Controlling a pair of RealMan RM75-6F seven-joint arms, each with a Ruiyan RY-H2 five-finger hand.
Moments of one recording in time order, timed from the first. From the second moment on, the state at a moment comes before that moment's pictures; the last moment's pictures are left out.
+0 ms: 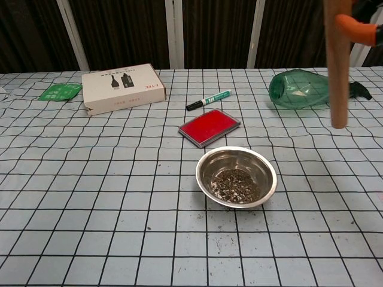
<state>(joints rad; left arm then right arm) -0.12 -1.13 -0.03 -1.63 1.48 1.44 0.03 0.37 -1.45 0.26 -1.67 -1.57 1.50 0.18</state>
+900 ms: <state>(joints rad) -0.11 -1.13 -0.03 -1.64 1.47 1.44 0.04 0.31 -1.29 0.13 -1.72 -1.43 1.30 -0.13</state>
